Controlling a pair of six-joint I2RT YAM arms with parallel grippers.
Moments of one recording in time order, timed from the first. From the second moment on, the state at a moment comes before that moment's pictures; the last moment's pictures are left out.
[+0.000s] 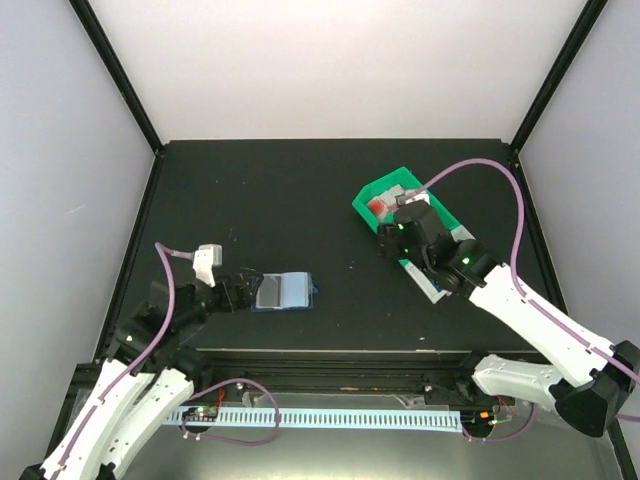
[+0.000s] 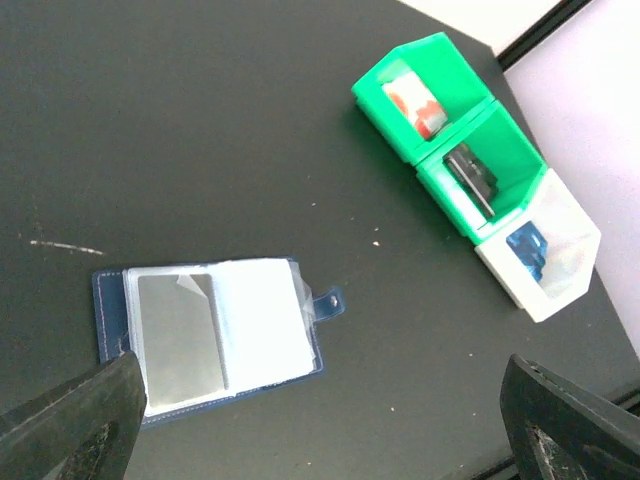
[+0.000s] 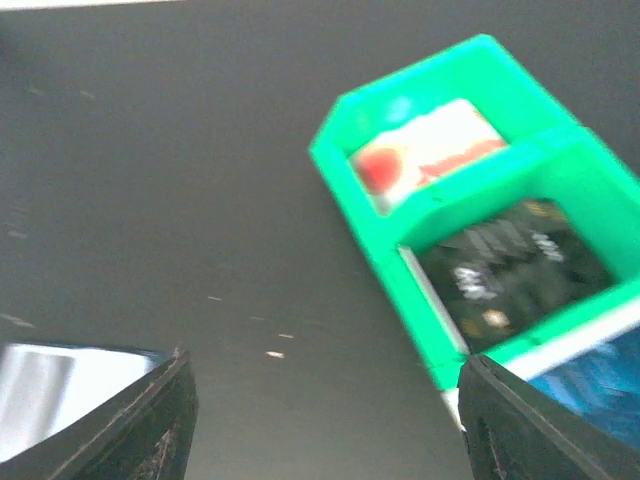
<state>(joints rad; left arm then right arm) -0.44 0.43 0.62 -0.73 0.16 -0.59 0.78 1.12 1.10 -0.68 0.34 0.52</state>
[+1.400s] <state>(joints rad) -0.44 0.90 0.61 -0.43 0.29 -0.51 0.41 1.87 1.27 -0.67 0.02 0.02</state>
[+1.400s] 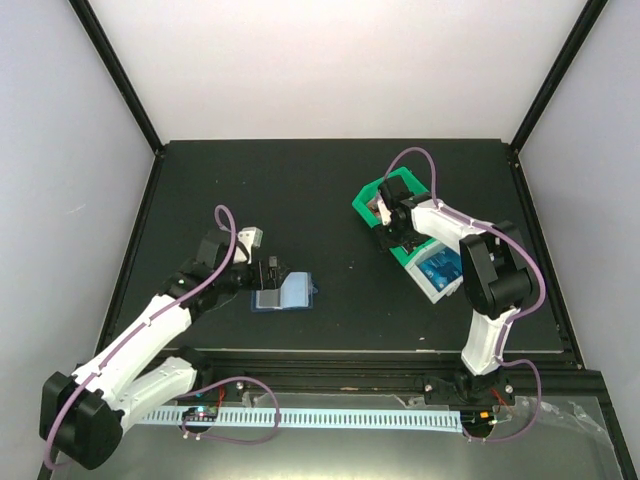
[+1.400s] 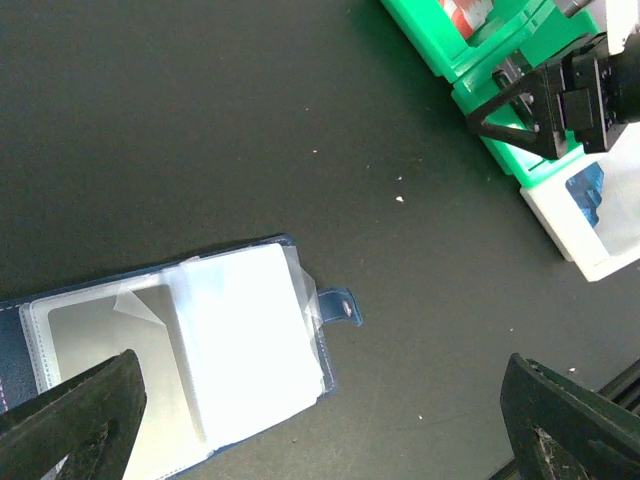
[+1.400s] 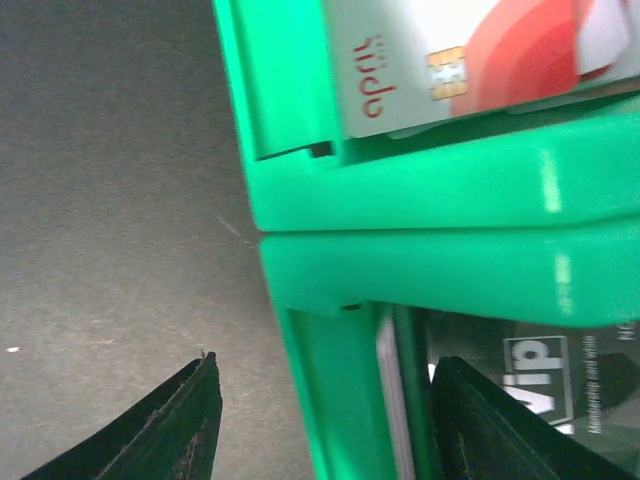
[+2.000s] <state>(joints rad) -0.43 0.90 0.61 -0.43 0.30 -0.50 0.41 1.84 1.27 -0.67 -0.03 0.06</state>
